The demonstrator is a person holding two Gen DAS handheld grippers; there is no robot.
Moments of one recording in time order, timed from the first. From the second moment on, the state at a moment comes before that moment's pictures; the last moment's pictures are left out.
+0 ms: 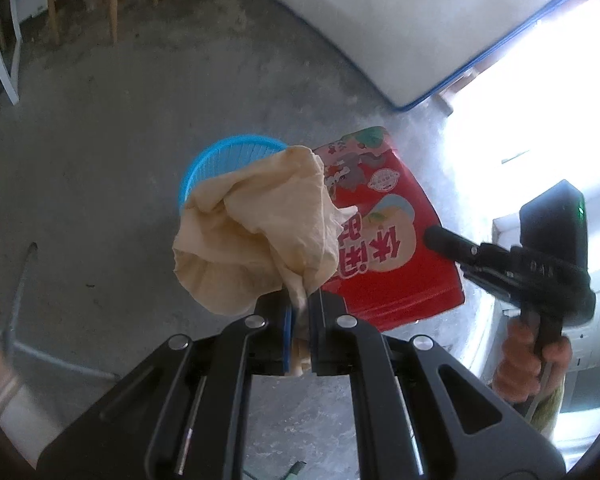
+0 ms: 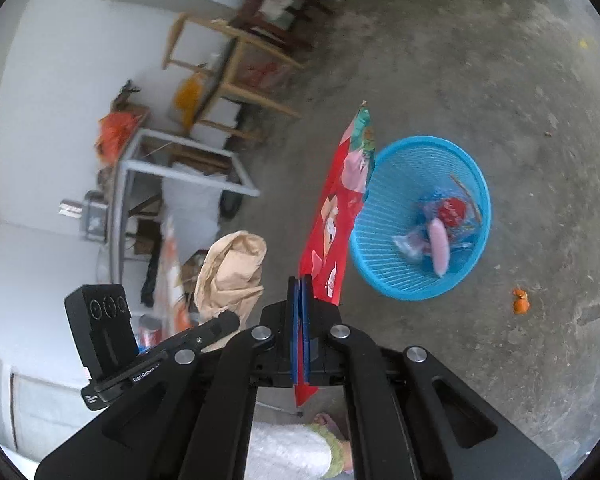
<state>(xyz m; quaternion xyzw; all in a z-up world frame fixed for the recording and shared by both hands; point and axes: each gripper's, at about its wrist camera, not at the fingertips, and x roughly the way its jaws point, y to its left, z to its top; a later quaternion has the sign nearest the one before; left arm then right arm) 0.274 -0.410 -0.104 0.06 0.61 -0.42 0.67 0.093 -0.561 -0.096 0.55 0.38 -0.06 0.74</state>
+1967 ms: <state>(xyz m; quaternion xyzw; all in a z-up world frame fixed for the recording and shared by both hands) 0.133 0.197 0.053 -0.23 0.36 -0.11 0.90 0.623 0.035 0.015 -0.06 0.52 0.30 0.80</state>
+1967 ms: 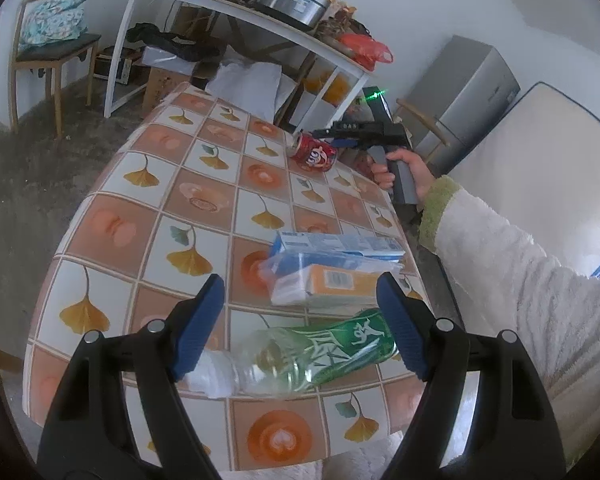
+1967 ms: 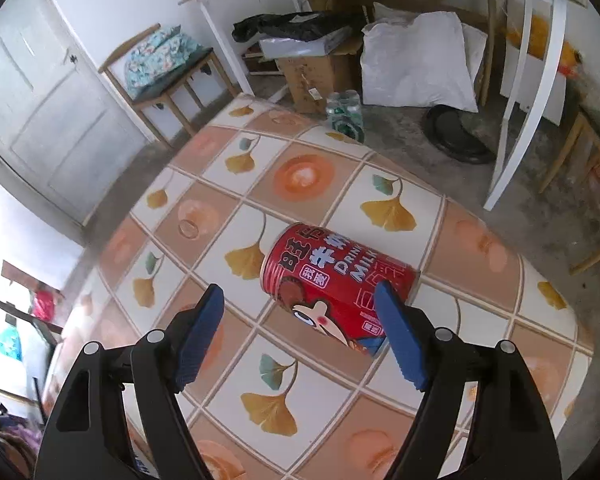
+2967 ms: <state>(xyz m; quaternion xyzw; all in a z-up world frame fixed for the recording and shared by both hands) 0.153 0.243 0.008 -0.30 0.35 -0.08 0.88 0.655 0.102 -0.009 -0.29 0.58 0.25 0.72</state>
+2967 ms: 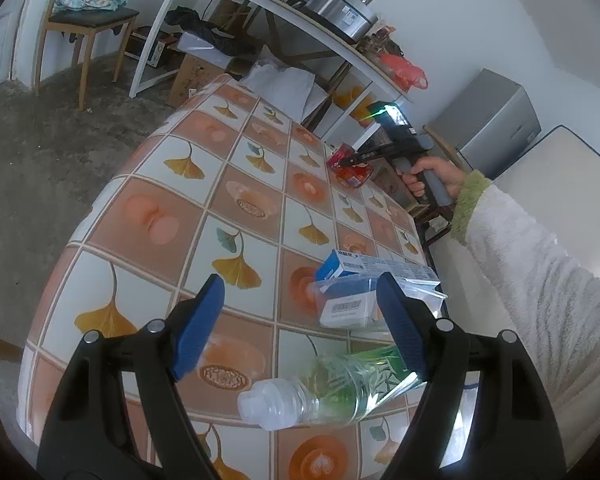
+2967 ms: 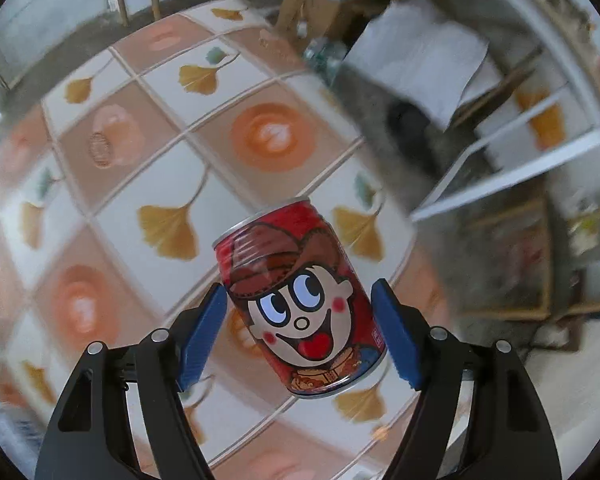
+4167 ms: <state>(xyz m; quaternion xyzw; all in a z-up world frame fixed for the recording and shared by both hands) 0.312 0.106 0.044 -0.05 0.47 -0.31 0.82 0.411 -0.136 0.066 0.08 0.51 0.16 0.84</state>
